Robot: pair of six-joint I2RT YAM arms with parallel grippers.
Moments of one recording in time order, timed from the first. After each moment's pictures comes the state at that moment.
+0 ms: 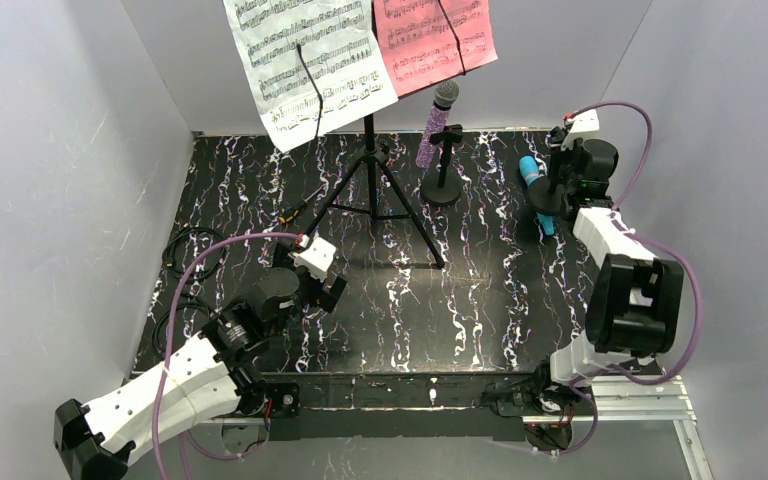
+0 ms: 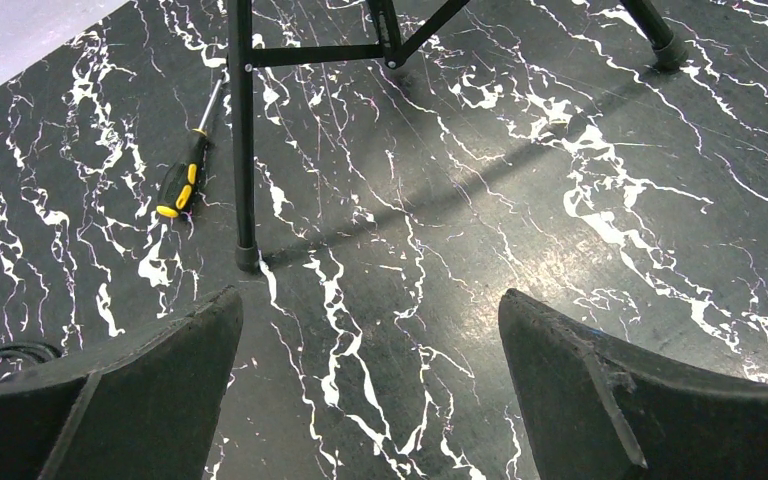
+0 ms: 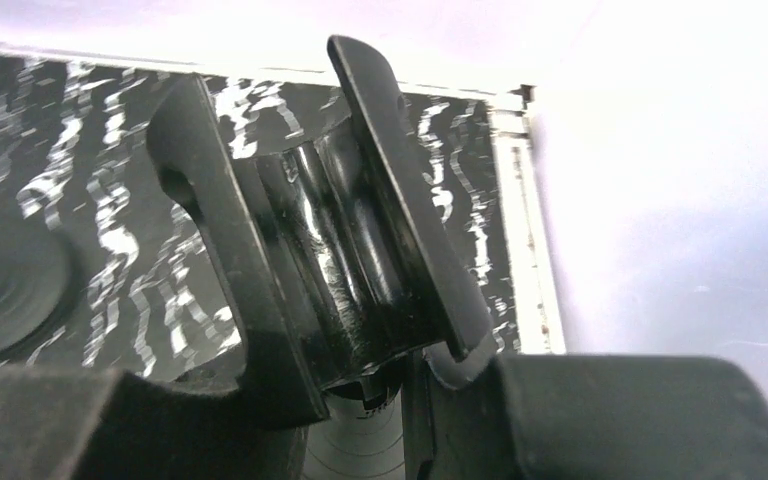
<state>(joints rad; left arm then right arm) -0.85 0.66 0.50 -0.22 -0.40 0.12 -0.09 1.52 1.01 0.26 -0.11 -0.17</state>
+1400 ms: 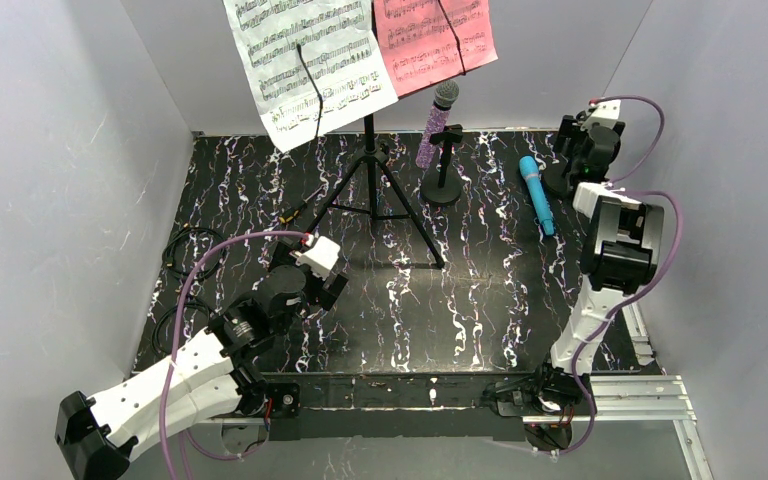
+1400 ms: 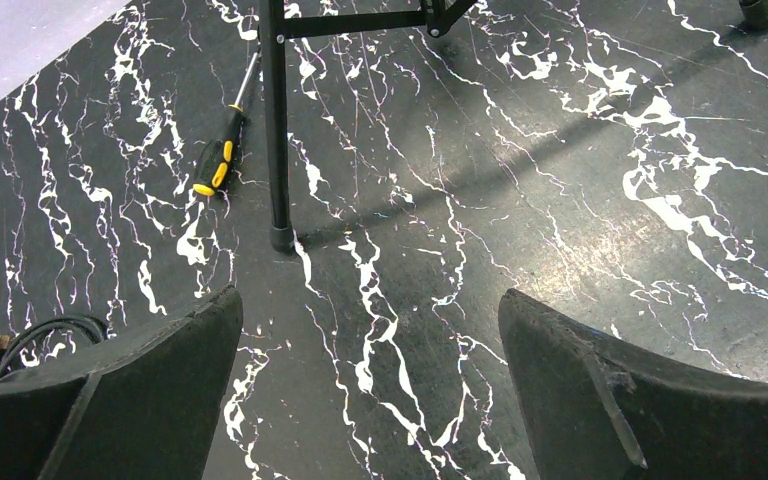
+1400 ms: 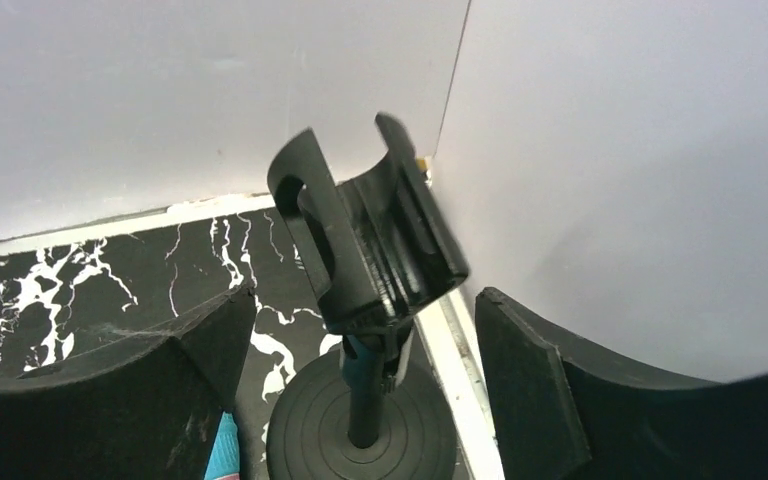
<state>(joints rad) -0.85 0.71 0.50 -0.22 -0.48 0.16 -0.19 2.06 1.35 0.62 0.06 -0.06</state>
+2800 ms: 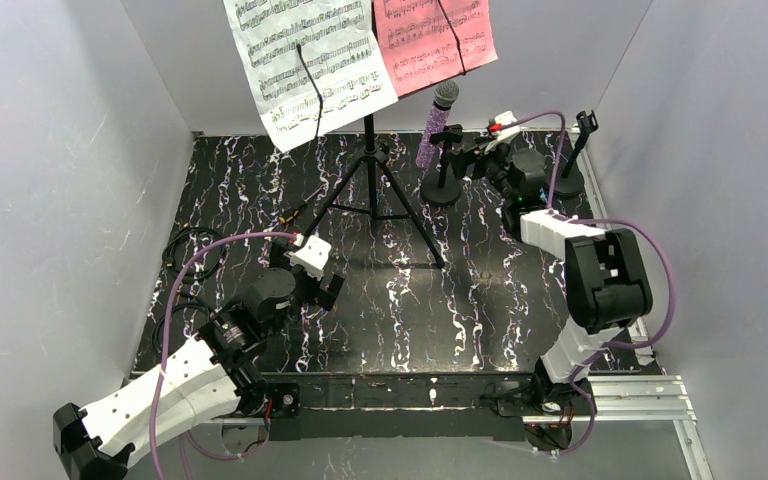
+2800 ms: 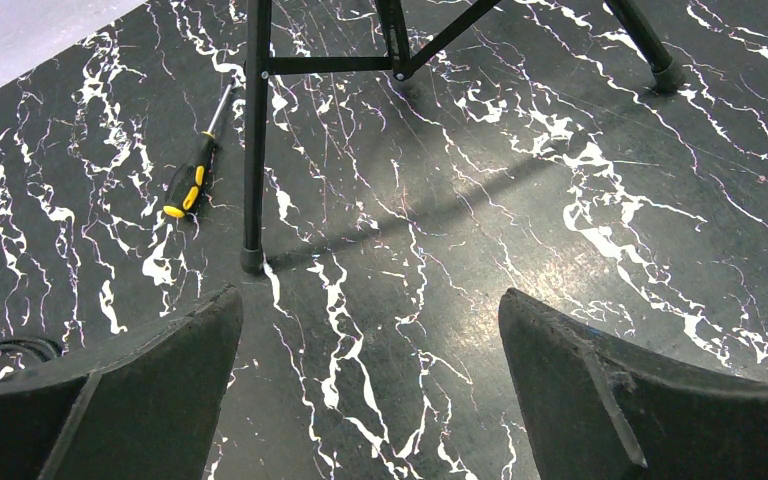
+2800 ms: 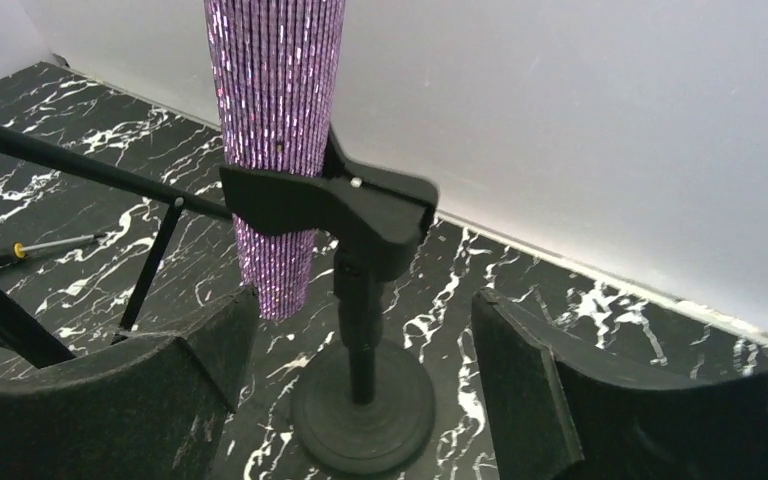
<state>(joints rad) -0.85 0.64 0.51 -0.22 -0.42 0.10 0.22 1.69 0.99 0.77 -0.32 0.00</state>
